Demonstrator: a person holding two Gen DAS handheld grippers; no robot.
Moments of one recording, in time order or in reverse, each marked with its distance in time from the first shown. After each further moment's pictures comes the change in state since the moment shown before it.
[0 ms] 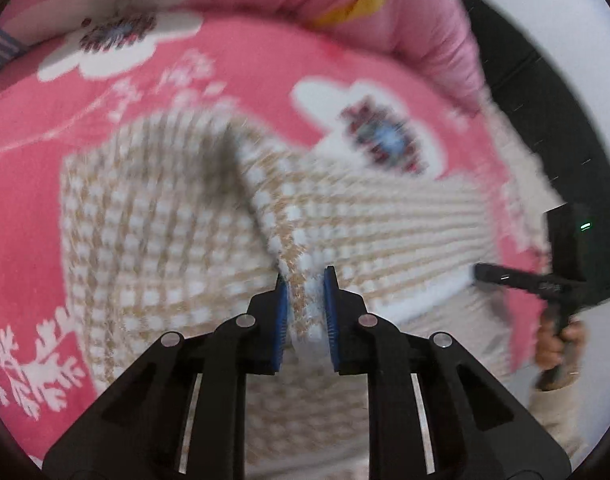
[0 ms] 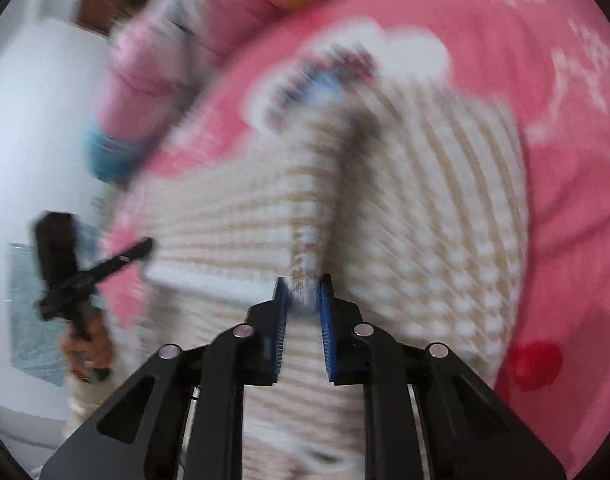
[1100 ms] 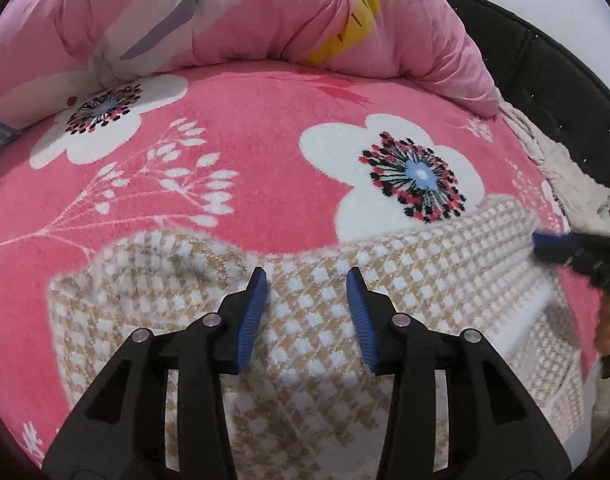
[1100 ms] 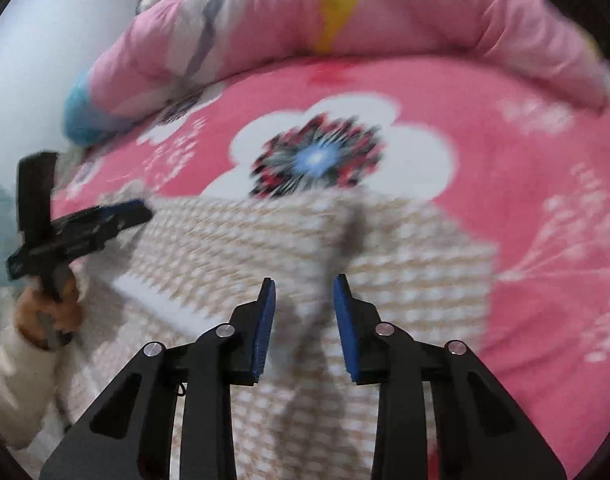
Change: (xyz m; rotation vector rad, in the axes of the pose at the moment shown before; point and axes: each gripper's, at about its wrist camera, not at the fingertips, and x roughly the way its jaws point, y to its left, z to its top) left arm 0.016 -0.011 0.027 0.174 -0.194 0.138; right arm -0.027 0.051 0.017 -0.339 -0.224 -0.203
